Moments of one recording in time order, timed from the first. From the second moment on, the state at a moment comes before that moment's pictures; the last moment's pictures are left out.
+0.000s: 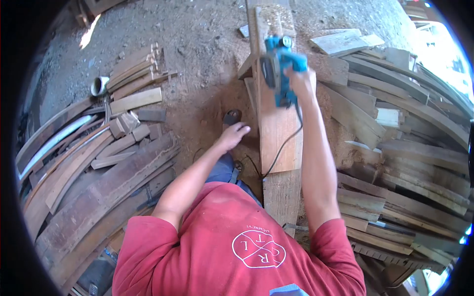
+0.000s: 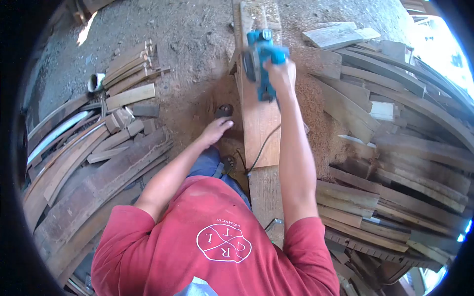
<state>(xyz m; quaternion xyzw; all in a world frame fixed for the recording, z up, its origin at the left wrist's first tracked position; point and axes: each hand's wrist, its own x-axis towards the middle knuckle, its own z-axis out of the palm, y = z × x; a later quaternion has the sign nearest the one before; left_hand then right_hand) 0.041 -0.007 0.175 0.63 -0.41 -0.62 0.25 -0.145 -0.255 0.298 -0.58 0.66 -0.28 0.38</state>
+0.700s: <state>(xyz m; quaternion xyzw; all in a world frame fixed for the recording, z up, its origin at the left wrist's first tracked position) 0.044 0.029 0.198 0.54 -0.23 -0.72 0.37 -0.308 0.233 0.255 -0.32 0.87 -0.31 0.22</state>
